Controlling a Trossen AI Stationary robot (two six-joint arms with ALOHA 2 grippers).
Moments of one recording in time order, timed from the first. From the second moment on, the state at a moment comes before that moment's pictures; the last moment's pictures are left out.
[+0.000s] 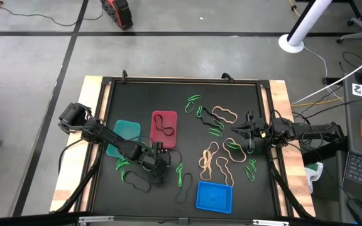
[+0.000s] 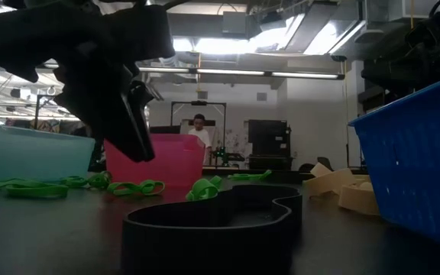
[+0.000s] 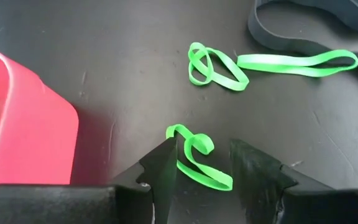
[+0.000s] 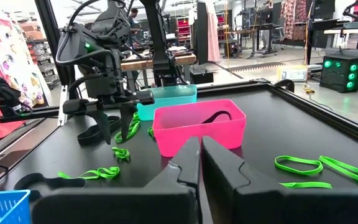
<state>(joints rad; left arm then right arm) -0.42 1.73 0.96 -0.28 -0.28 -0.42 0.06 0.06 0.01 0.05 0.11 0.10</state>
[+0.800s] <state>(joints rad) -0.42 1.82 0.95 -0.23 -0.30 -0.50 0.06 0.06 0.01 0.05 0.11 0.10</state>
